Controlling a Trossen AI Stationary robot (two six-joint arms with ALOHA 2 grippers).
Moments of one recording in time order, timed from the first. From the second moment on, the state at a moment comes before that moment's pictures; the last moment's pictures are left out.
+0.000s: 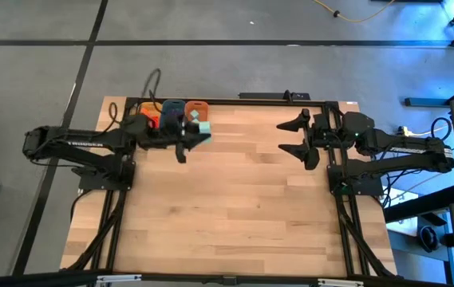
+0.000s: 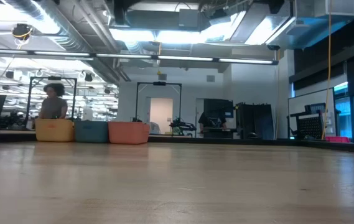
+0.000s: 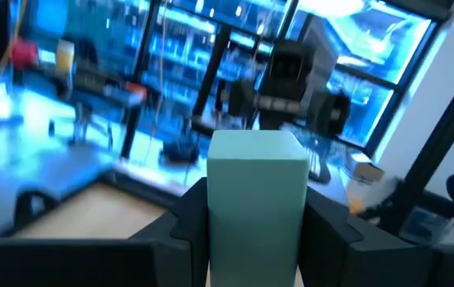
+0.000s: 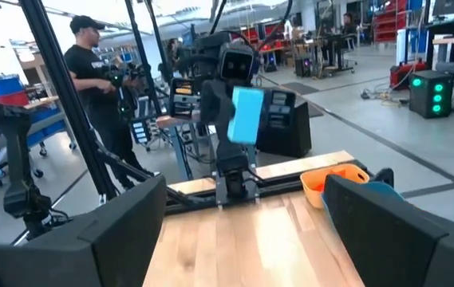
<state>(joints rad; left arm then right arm) 0.11 1.02 0.72 0.47 -0.05 -0.35 -0.09 0.78 0.78 0.03 -0.07 0.20</state>
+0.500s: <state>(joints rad) 0.12 1.01 0.76 0.43 0.07 -0.28 -0.09 0.85 0.78 0.07 -0.07 0.28</state>
